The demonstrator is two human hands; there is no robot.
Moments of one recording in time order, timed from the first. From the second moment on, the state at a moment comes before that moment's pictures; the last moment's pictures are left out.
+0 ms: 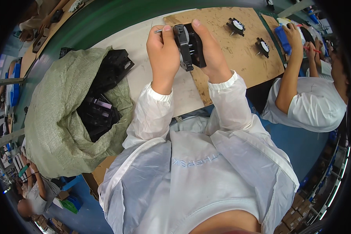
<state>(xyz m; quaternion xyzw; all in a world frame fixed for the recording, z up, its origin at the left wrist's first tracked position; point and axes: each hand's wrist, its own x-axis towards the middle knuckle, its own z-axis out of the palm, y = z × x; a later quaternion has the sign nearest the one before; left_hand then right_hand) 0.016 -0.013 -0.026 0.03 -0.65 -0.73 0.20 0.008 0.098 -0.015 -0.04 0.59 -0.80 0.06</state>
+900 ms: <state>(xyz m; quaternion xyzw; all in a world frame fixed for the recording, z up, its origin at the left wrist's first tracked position) 0.027 -0.080 -0.056 -0.03 -0.91 -0.32 0.27 -0.109 0.058 -0.019 -0.15 0.87 -0.45 -0.08</state>
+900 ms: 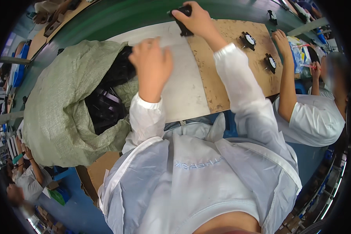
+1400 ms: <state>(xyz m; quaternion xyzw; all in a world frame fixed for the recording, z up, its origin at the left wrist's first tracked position) 0.022 -0.087 -0.026 0.07 -0.89 -0.30 0.34 -0.084 0.064 -0.040 -0.47 0.79 -0.39 -0.06</state>
